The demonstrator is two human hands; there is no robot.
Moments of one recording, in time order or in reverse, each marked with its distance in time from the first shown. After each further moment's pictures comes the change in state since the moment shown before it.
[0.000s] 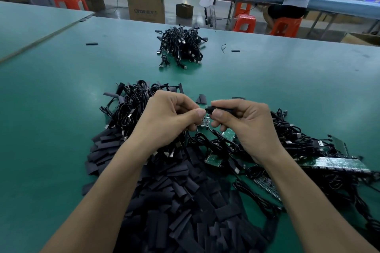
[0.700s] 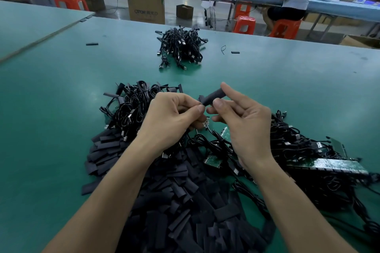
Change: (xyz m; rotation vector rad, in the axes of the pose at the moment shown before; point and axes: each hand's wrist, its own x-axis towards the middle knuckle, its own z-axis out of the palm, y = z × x) left_hand -0.002 0.005 0.011 -0.186 0.059 -0.044; right_hand -0.002 -0.002 0.024 0.099 0.248 -0.040
